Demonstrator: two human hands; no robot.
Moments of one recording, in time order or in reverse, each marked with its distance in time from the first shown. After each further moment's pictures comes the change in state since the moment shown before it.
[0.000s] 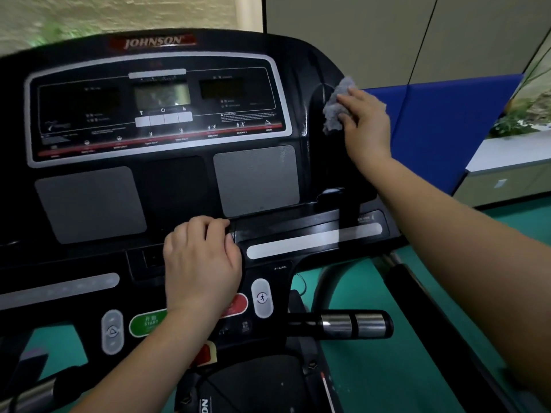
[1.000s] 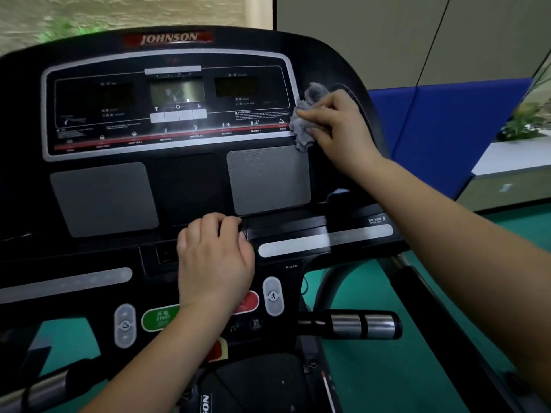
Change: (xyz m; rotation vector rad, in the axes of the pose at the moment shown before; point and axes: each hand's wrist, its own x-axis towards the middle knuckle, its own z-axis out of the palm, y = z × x) left_hand 0.001 0.001 0.001 -0.007 -0.017 -0.006; right_hand -0.012 -0.044 0.018 0.050 -0.155 -0.358
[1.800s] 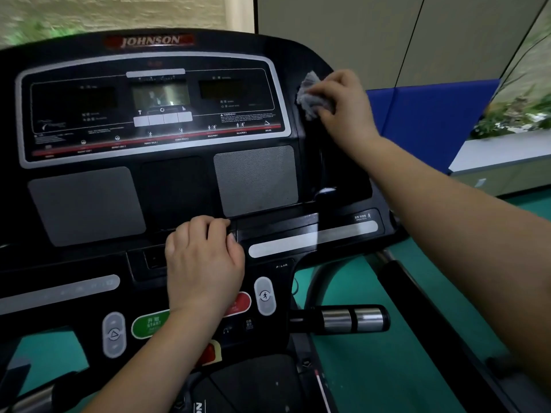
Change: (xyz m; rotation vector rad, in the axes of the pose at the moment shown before) left_hand 0.000 -0.002 -0.001 -0.007 0.010 0.006; right_hand 0.022 0.018 -0.023 -0.087 0.128 0.132
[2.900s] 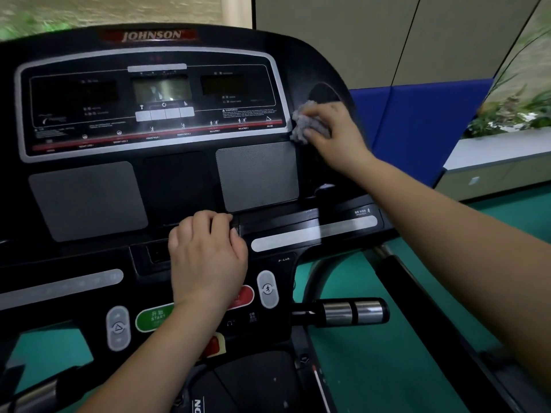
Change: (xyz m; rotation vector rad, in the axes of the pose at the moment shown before) left_hand 0.000 -0.001 0.002 -0.022 0.010 0.017; right_hand -0.042 -0.021 0.000 0.171 -0.220 0.139
